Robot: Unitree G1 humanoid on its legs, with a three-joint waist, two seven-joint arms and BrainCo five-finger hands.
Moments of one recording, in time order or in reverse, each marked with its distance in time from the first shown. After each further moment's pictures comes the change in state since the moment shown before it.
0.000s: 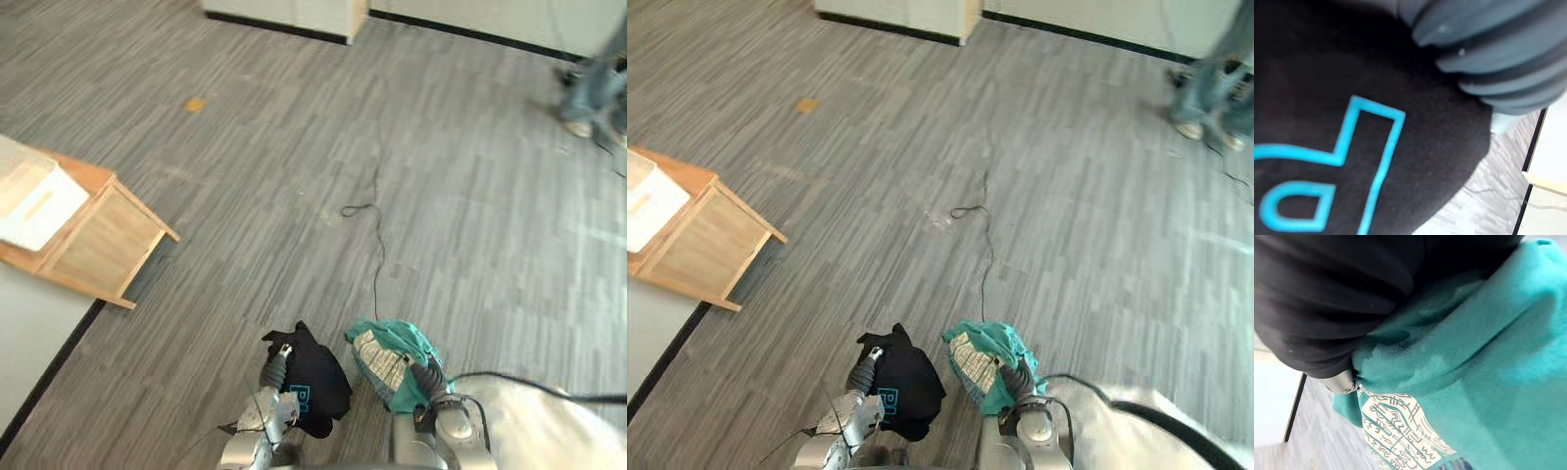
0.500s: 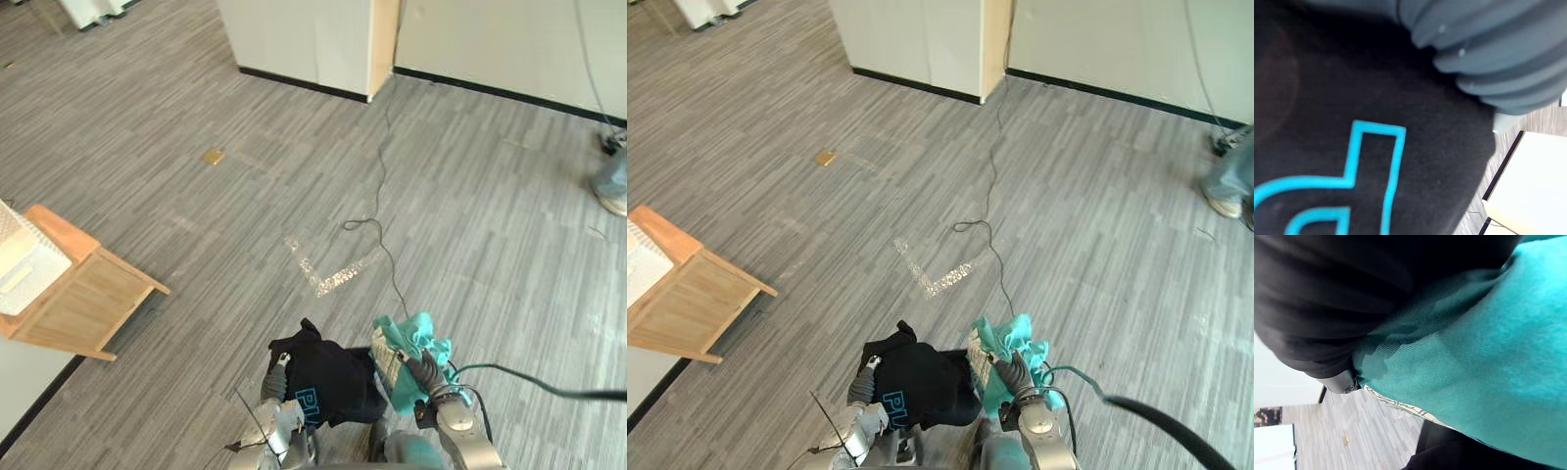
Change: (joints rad) left arm 0.082 -0.061 0.029 -0.114 -0.089 -0.011 -0.033; right arm -0.024 -0.054 0.028 -0.005 0.000 0.000 0.026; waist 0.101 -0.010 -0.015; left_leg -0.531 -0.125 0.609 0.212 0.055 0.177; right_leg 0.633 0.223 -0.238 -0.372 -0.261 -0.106
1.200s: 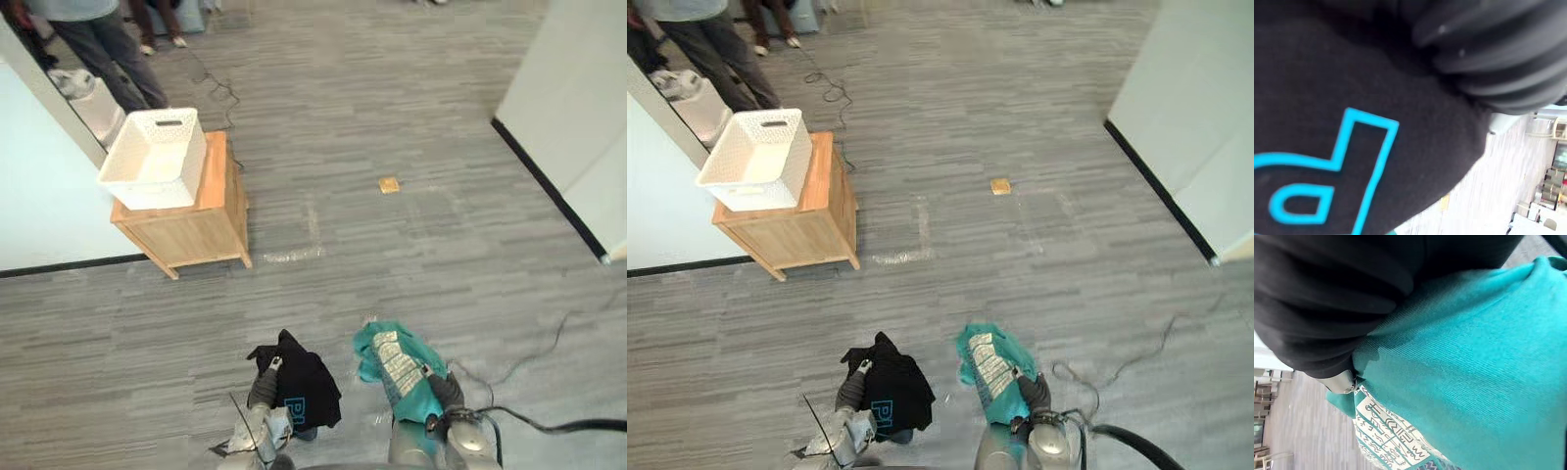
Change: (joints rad) left arm 0.031 0.024 -0.008 -0.013 0.099 0.021 0.013; right arm 0.100 0.092 -0.184 0.044 0.072 0.000 -0.053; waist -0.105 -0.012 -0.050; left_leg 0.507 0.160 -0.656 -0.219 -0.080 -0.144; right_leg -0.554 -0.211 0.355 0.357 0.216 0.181
